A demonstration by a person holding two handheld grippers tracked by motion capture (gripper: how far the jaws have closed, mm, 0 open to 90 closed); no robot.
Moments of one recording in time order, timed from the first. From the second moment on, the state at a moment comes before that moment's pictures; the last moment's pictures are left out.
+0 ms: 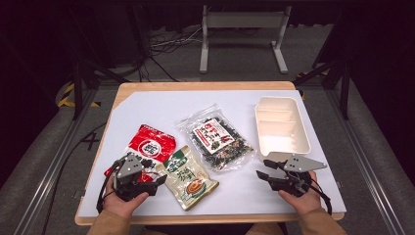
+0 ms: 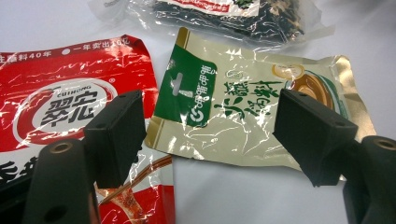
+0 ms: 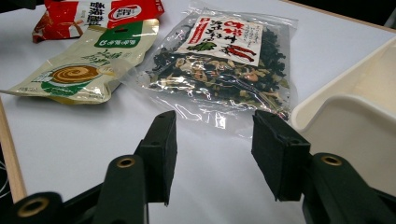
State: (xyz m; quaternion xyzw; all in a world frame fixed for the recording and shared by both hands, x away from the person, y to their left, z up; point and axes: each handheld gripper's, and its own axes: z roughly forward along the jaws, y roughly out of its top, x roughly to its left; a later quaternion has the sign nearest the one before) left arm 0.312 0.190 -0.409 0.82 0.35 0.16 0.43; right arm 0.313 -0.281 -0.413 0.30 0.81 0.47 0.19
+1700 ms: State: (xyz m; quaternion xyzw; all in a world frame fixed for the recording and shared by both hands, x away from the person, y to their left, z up) left arm 0.398 0.160 -0.411 0.84 0.40 0.03 0.37; right arm 0.319 -0.272 -0.419 0.28 0.83 0.46 0.15
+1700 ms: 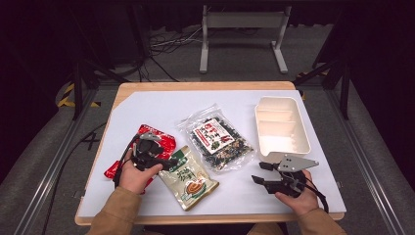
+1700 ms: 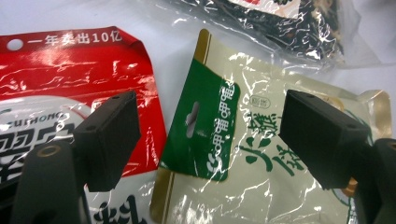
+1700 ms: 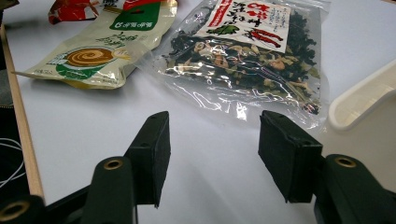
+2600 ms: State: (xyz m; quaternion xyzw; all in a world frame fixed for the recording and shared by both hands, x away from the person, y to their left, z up) left arm 0.416 0.137 -0.430 0.86 0.37 0.00 0.35; right arm 0.324 -0.272 -0.422 0.26 0.84 0.46 0.13
